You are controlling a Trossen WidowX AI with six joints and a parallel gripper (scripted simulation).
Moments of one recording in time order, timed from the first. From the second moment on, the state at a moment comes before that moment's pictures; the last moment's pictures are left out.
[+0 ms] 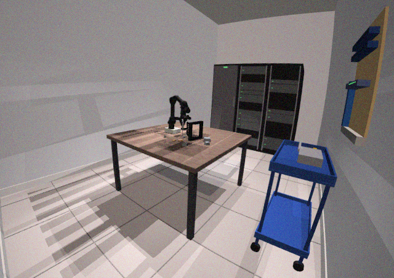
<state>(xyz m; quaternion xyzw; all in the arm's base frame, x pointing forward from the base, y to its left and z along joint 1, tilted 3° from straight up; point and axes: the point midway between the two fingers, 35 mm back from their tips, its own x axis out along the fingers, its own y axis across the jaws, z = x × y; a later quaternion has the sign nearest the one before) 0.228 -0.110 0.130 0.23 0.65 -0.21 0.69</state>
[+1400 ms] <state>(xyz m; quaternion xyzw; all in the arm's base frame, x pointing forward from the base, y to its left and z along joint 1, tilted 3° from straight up) 0.218 -0.179 0.130 0.04 0.68 -0.04 0.73</state>
